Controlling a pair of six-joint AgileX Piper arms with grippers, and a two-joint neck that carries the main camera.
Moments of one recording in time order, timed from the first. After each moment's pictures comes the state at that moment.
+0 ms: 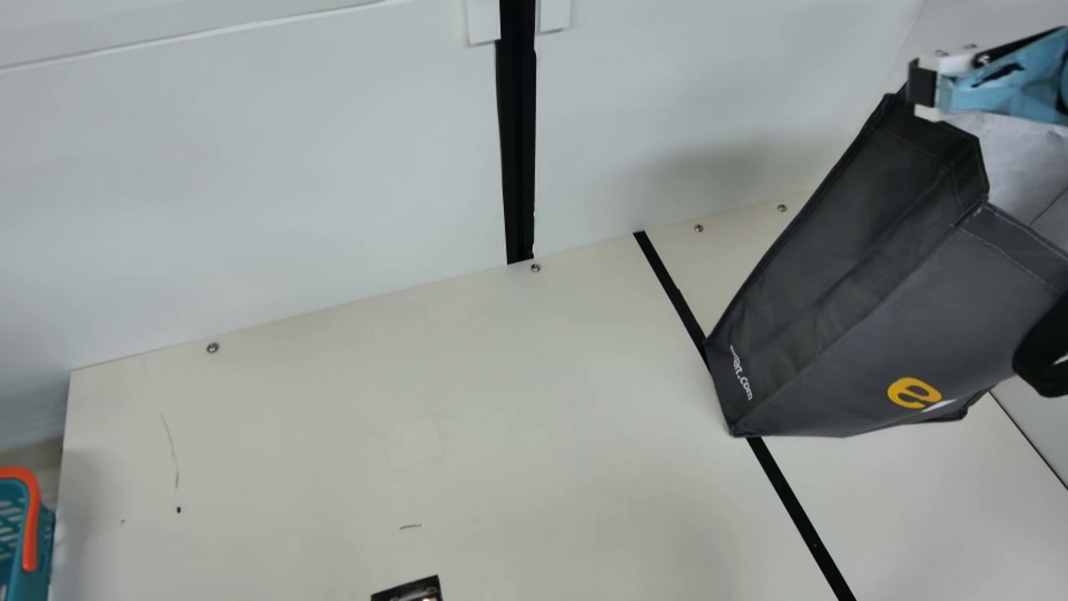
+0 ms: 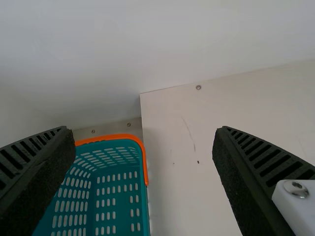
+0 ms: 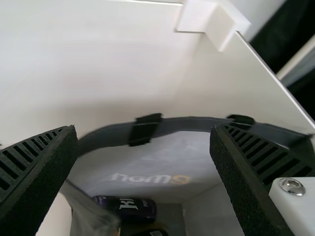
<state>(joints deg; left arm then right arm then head) -1.9 70.6 -87.1 1.4 59.9 11.9 -30.1 88.3 -124.2 4.7 67.3 -18.6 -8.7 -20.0</state>
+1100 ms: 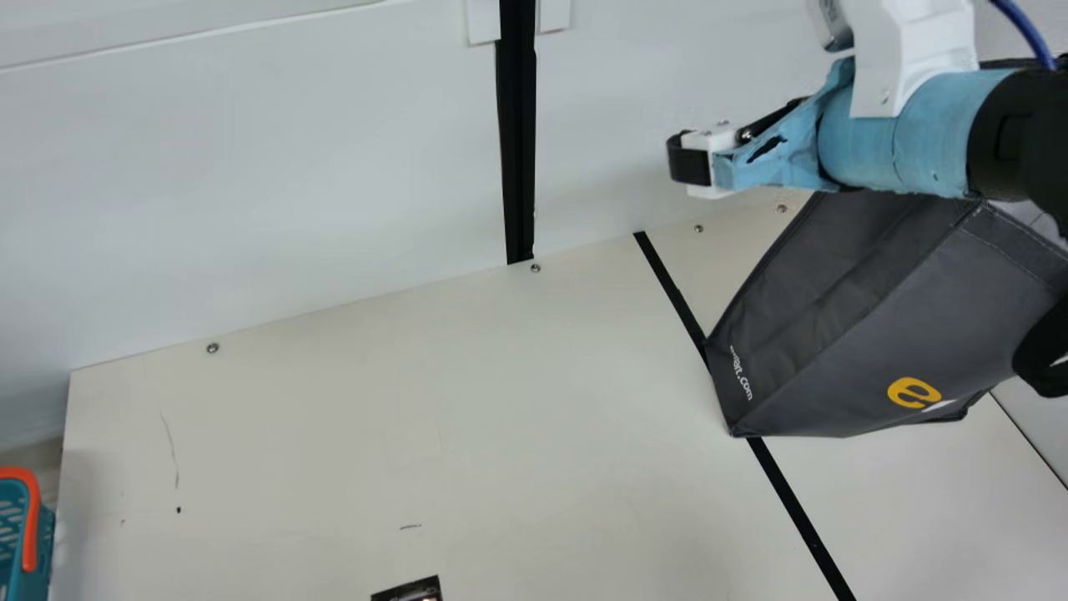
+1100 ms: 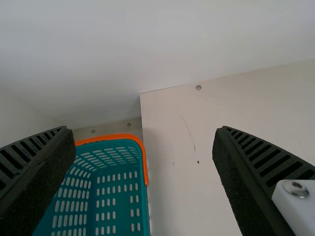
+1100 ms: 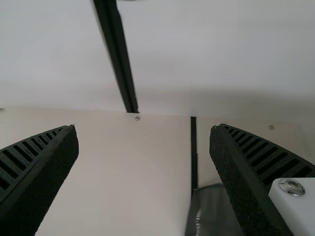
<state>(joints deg) -1.9 70.6 -87.1 1.4 59.9 11.9 -11.7 83.7 -112.8 15.7 69.7 -12.7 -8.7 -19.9</state>
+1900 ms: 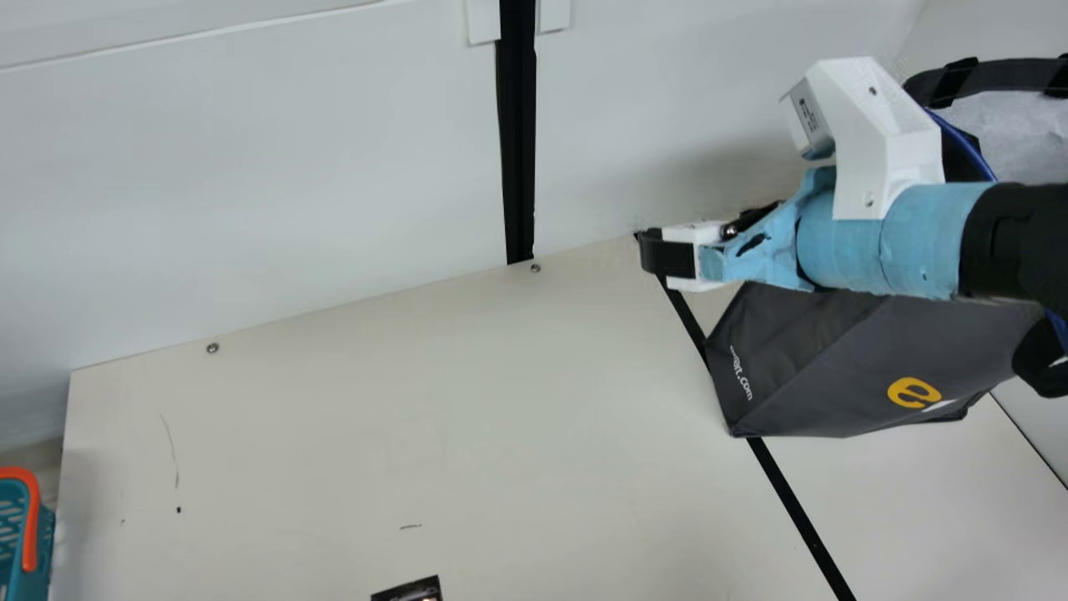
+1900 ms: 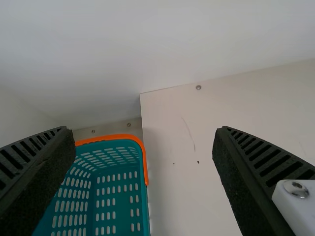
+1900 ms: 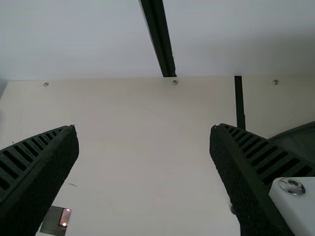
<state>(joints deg) -1.9 70.6 -87.1 1.4 59.9 11.9 -13.7 74.4 -94.1 24.5 68.1 -15.2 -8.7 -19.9</state>
